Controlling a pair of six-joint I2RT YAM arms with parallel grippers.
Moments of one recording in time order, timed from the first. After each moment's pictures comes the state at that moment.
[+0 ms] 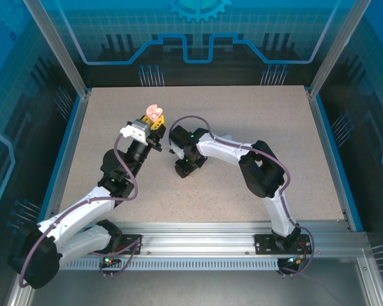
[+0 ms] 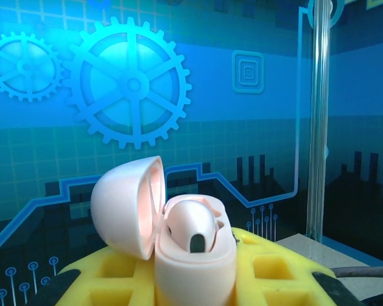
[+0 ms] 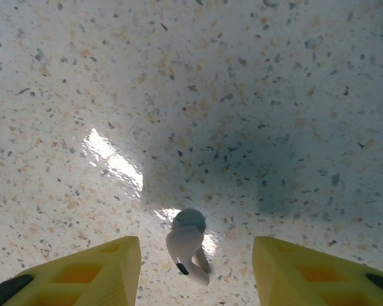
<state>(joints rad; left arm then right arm) -0.52 0.99 0.55 0.79 -0.10 0.06 0.82 2.15 1.68 -0.91 -0.08 0.09</state>
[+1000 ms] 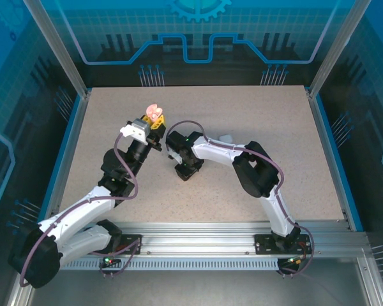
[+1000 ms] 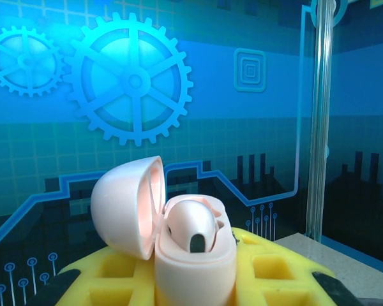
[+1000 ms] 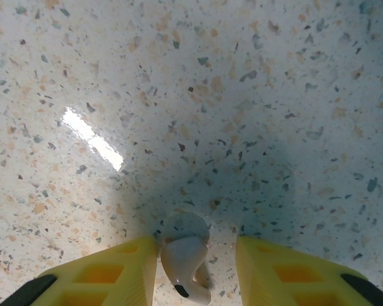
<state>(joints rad) -0.52 1.00 0.55 0.79 -0.10 0.04 0.85 2.20 1.70 -0.95 -0.02 0.06</state>
